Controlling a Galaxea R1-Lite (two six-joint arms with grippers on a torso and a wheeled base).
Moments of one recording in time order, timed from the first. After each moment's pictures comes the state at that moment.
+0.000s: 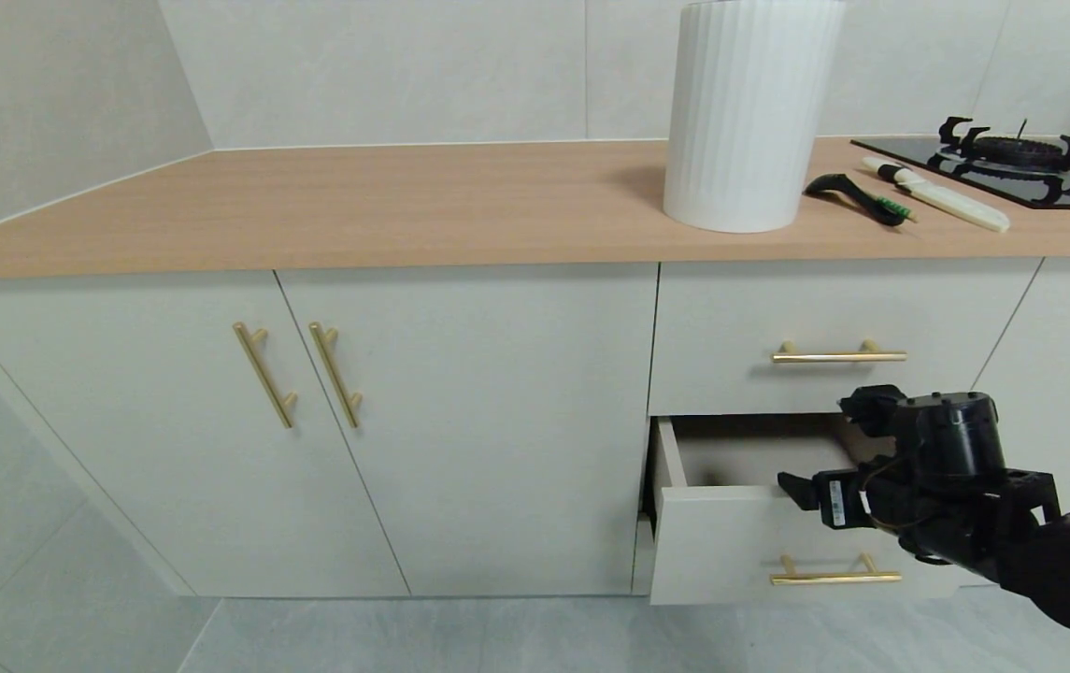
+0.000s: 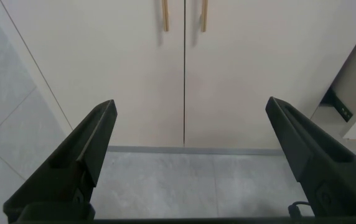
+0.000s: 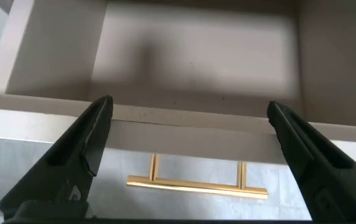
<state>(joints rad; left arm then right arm) 0.01 0.00 0.00 0.00 0.03 0.00 0.30 1.89 -0.55 -0.75 -0.20 0.09</state>
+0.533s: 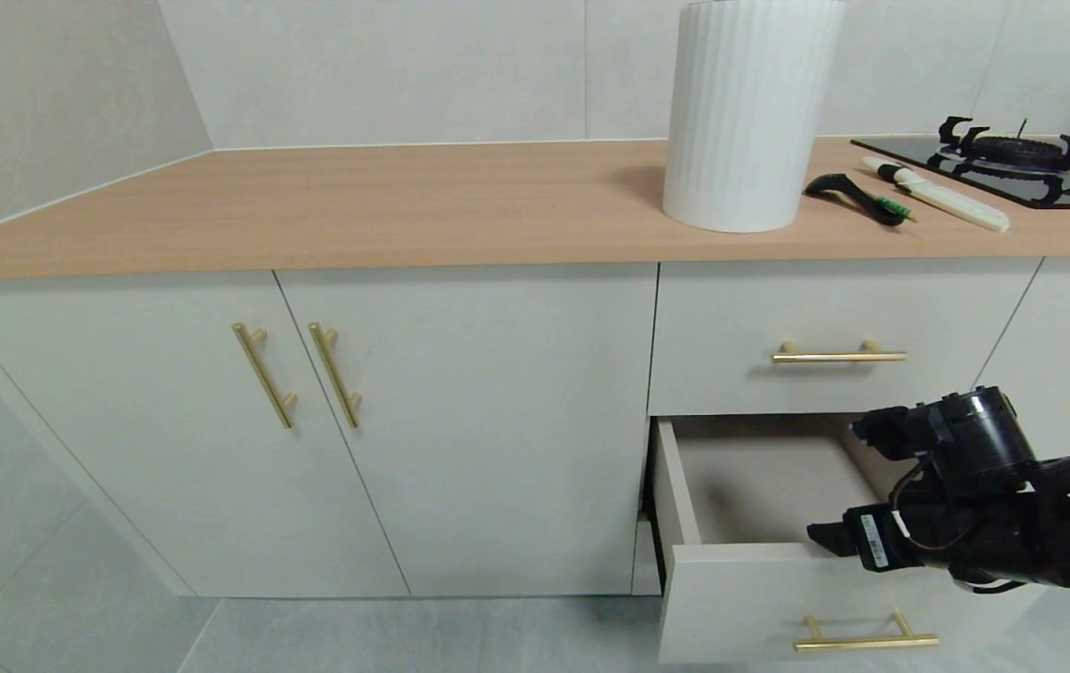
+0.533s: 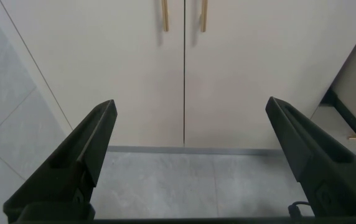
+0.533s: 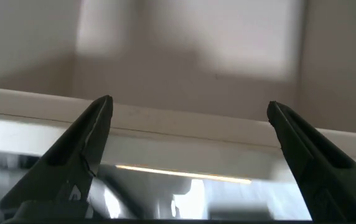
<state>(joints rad) 0.01 0.00 0.00 0.00 0.03 0.00 0.32 1.74 -0.63 -0.26 -0.18 0.09</state>
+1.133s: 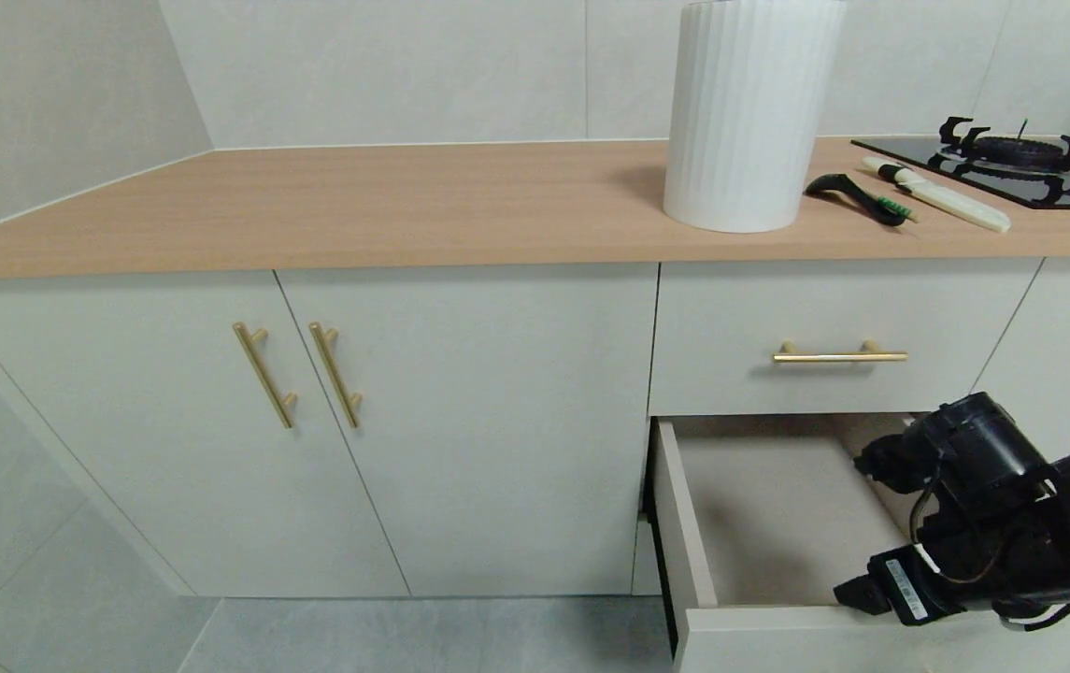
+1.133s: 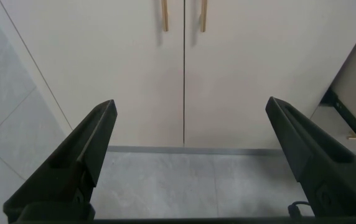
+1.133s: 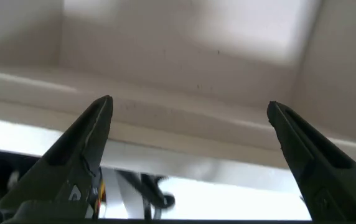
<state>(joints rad) 0.01 0.00 0.00 0.00 0.03 0.00 0.38 1.66 -0.72 0.17 -0.17 0.09</state>
